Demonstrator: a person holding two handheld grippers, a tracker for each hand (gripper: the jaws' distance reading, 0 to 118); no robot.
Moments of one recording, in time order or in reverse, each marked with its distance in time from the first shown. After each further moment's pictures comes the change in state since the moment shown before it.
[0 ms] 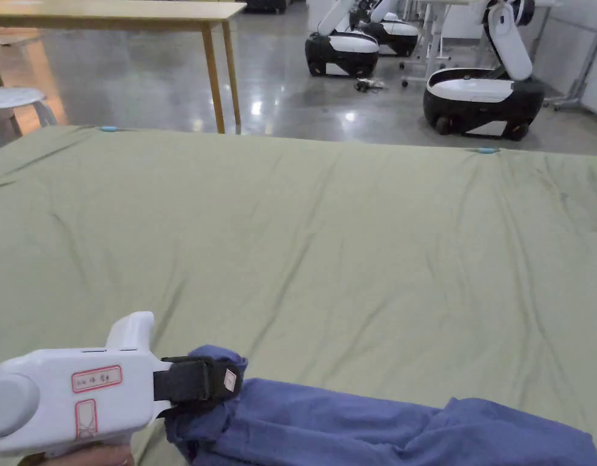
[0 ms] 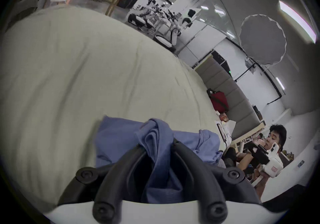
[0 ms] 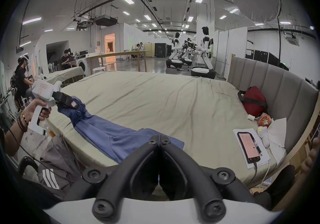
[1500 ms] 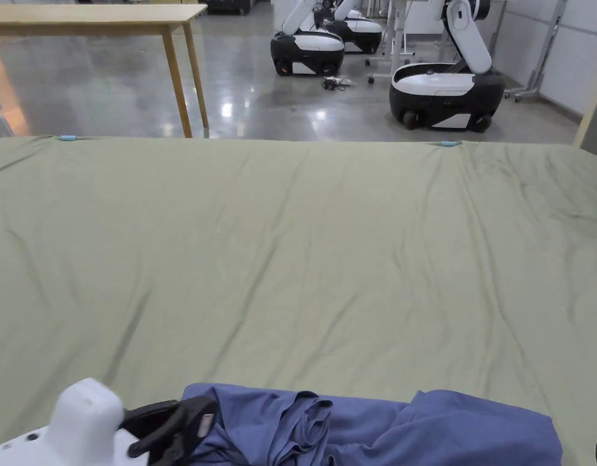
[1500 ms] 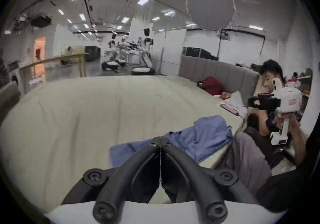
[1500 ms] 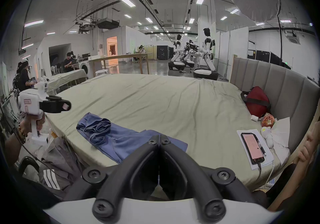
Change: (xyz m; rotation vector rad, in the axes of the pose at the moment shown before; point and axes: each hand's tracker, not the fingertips) left arm 0.051 -0.060 0.030 0.231 0.015 -0.591; right arm -0.001 -0.004 -0.004 0.026 0.029 -0.007
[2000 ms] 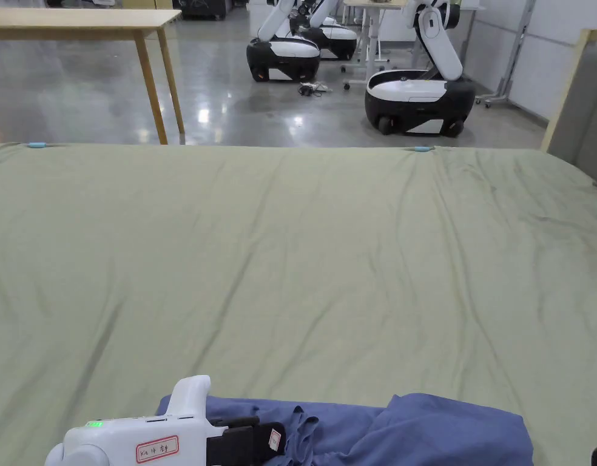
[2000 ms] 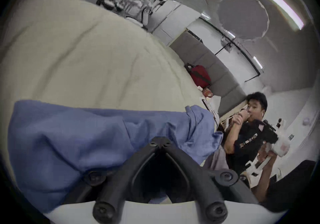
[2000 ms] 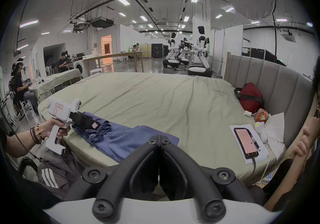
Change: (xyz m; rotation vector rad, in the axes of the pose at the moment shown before) left arm -0.039 -0.039 -0.141 -0.295 -0.276 0.487; right arm 0.008 -0.004 0.011 -0.021 -0.050 -0.019
